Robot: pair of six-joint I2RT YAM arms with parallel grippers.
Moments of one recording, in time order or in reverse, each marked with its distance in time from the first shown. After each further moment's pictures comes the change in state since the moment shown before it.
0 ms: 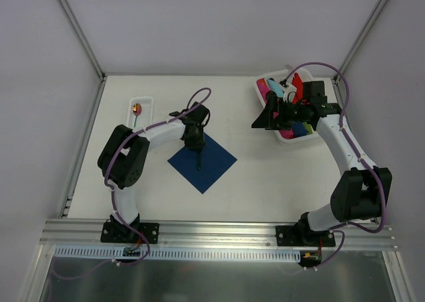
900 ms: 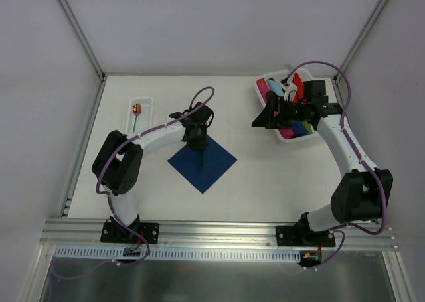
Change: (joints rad) left arm -0.057 -0.095 0.000 -0.050 -0.037 -0.003; right arm 0.000 -0.011 0.007 0.004 0.000 0.015
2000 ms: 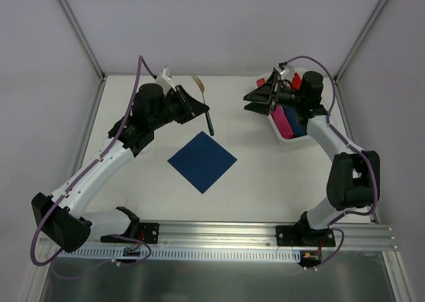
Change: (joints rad) left arm 0.087 -0.603 -0.099 0.426 0.292 -0.285; right arm 0.080 0.137 -0.125 1.186 -0.421 1.034
